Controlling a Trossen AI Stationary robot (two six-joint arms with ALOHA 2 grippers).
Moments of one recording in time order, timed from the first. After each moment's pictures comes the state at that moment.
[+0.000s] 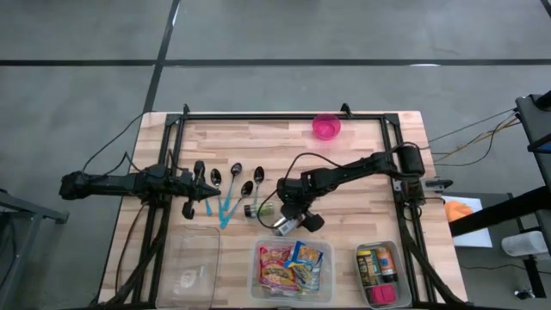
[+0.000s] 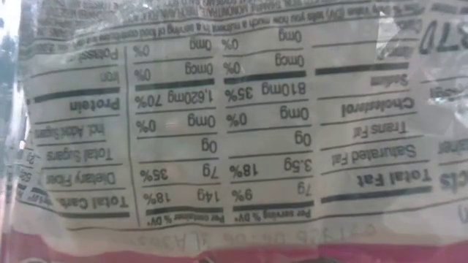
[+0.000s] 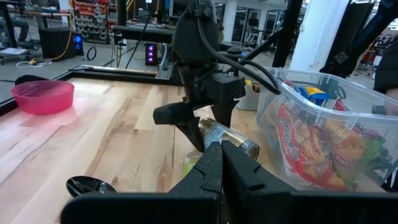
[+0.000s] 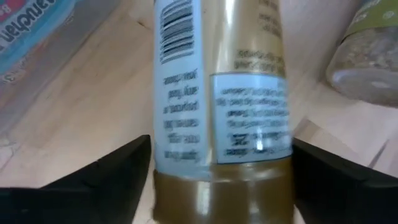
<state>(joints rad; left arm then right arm) 0.00 0.13 0.00 0.04 0.11 -0.11 0.04 1.98 1.25 -0.47 -0.36 -0.51</state>
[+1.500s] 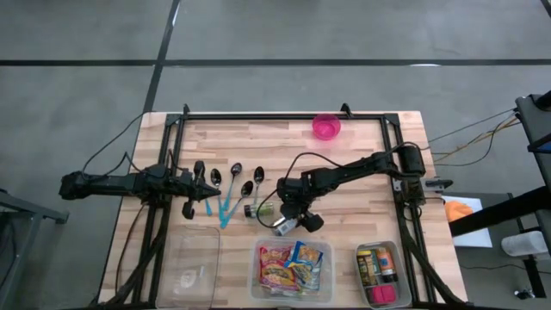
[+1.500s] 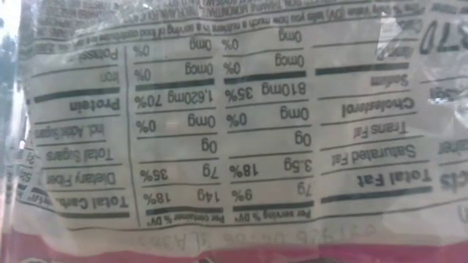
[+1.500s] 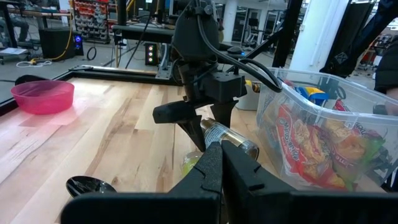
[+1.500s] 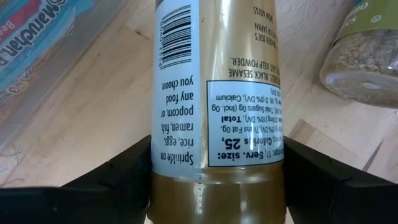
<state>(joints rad) 0.00 0.13 0.00 0.04 0.11 -0.11 0.04 1.98 1.25 -0.46 -0.37 -0.47</state>
